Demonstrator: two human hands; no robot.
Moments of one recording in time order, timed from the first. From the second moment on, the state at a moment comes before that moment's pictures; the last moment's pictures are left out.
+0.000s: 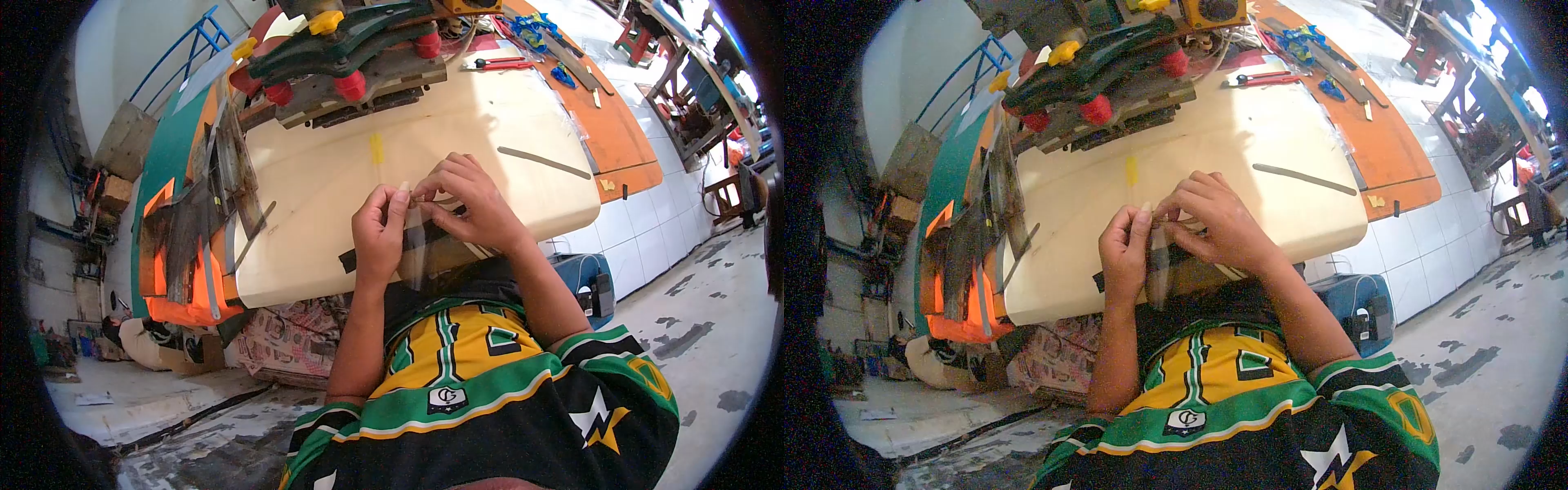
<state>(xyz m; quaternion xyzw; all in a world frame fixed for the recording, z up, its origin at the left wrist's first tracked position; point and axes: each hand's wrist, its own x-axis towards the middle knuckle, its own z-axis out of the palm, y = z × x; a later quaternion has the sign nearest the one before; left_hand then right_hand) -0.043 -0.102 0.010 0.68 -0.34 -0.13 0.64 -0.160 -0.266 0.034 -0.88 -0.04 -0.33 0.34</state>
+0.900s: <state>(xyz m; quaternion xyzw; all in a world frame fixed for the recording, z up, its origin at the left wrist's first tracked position) -0.046 -0.107 0.009 0.71 -0.38 -0.10 0.59 -0.154 -0.270 0.020 -0.91 -0.04 -0.28 0.31</state>
